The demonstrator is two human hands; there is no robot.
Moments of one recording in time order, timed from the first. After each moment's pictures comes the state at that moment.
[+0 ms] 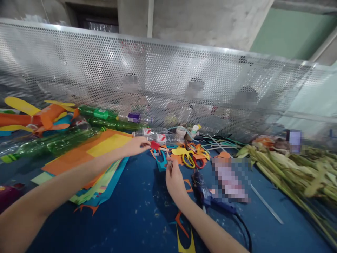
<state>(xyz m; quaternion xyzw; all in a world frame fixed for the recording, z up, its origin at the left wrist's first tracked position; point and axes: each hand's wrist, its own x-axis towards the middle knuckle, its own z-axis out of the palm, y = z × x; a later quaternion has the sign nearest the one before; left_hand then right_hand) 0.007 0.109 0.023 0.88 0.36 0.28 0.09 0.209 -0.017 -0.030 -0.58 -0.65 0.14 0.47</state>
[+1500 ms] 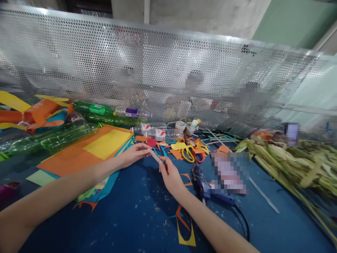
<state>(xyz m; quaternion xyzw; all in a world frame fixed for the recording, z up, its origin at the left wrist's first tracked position) 0.018 0.061 -0.015 0.57 0.26 0.41 0.67 0.203 -0.025 -0.024 -0.52 -0.70 0.23 0.42</state>
